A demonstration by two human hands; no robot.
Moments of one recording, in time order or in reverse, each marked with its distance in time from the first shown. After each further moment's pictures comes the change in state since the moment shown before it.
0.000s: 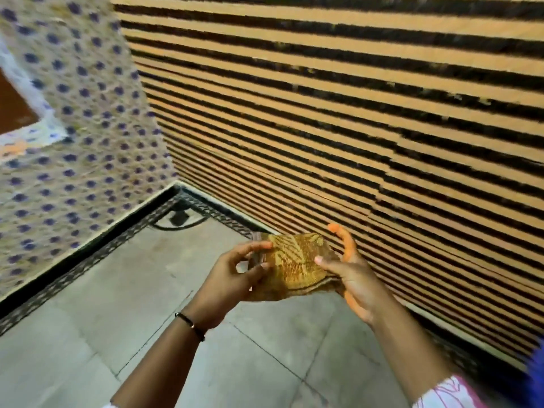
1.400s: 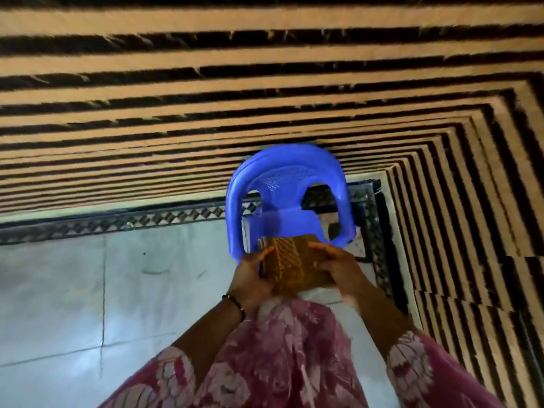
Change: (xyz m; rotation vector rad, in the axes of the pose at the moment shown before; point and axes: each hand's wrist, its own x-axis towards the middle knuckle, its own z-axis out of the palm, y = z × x) left_hand 0.064 -0.318 0.832 0.565 -0.722 -0.307; right_hand -0.241 0.178 -0.813 0.091 0.794 0.452
